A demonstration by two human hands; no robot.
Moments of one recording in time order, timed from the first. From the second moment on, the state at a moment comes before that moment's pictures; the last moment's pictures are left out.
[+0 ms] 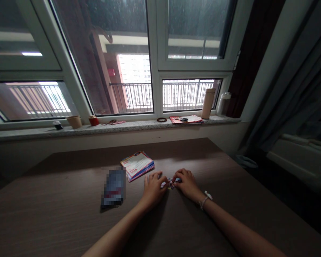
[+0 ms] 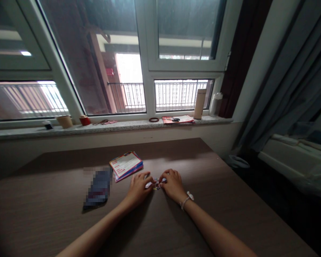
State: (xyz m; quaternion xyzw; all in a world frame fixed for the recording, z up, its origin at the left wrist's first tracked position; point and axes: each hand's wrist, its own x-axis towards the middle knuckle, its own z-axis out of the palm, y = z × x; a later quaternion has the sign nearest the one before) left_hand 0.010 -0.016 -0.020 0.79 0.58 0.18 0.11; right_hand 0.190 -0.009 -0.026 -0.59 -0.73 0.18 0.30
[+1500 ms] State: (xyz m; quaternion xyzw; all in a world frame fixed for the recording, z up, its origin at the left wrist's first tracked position) left_hand -0.008 -0.008 -0.017 0.81 0.56 0.07 0.17; right_hand 0.191 -0.010 -0.025 -0.58 -0.74 0.17 0.28
